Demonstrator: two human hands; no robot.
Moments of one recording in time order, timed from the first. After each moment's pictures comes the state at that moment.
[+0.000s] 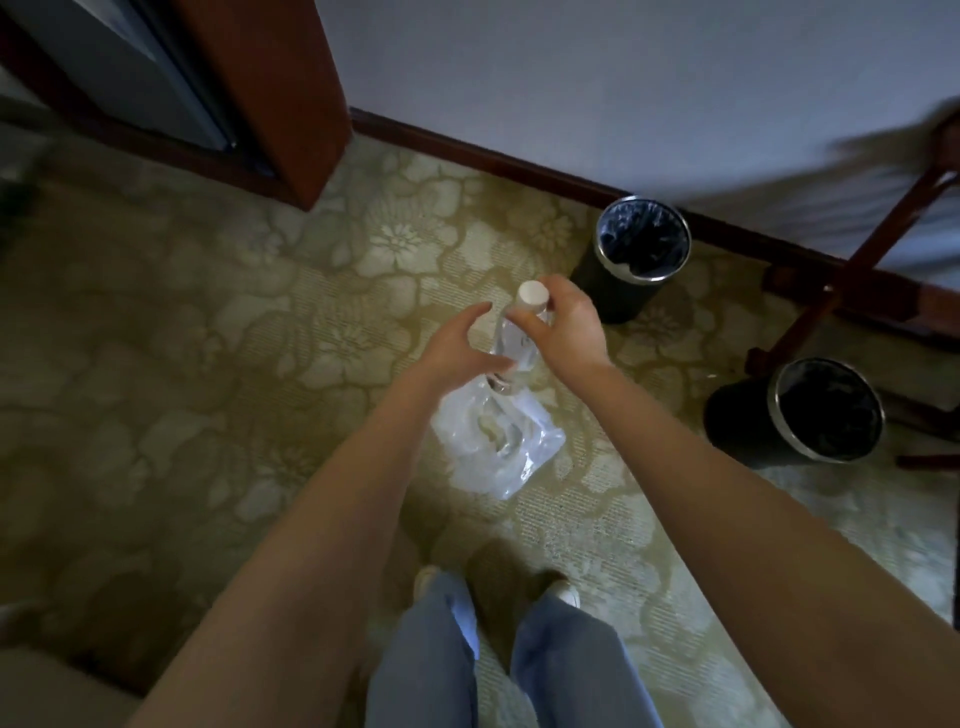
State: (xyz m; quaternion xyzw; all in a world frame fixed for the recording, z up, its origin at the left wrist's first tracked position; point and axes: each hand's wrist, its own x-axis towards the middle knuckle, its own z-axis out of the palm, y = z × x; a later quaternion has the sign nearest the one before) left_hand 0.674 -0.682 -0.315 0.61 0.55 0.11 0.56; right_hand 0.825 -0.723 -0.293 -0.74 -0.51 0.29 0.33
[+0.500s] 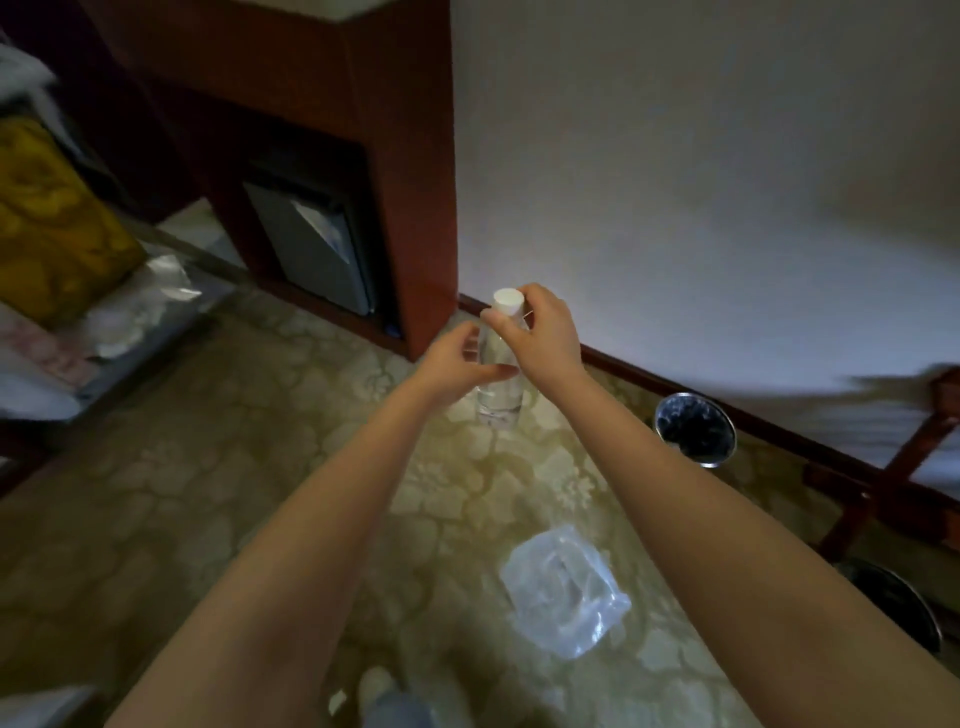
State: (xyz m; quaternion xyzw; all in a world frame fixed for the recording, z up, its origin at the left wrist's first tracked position) left_hand 0.521 -0.579 -0.058 0.64 0.53 0.28 0.48; right_hand 0.657 -0.586 -0.040 -0.63 -0.62 0.21 0.41
